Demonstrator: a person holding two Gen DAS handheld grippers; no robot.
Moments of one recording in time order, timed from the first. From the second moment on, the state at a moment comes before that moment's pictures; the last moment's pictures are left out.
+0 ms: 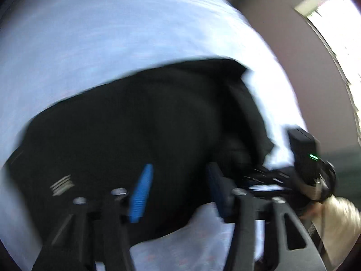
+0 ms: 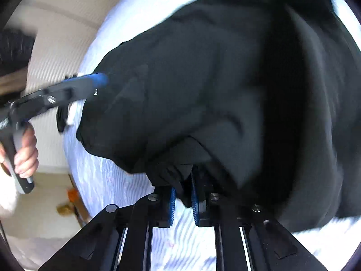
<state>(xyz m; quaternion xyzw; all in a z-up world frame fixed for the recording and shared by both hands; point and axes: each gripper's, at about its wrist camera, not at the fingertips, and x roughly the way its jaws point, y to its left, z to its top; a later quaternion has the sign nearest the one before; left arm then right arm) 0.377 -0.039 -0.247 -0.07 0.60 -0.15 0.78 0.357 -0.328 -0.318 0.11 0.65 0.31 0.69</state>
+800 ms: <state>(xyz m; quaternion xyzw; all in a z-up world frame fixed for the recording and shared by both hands) 0.284 0.112 -0.336 -0.28 0.61 0.11 0.73 0.328 -0.252 -0.322 0.04 0.67 0.11 0.73</state>
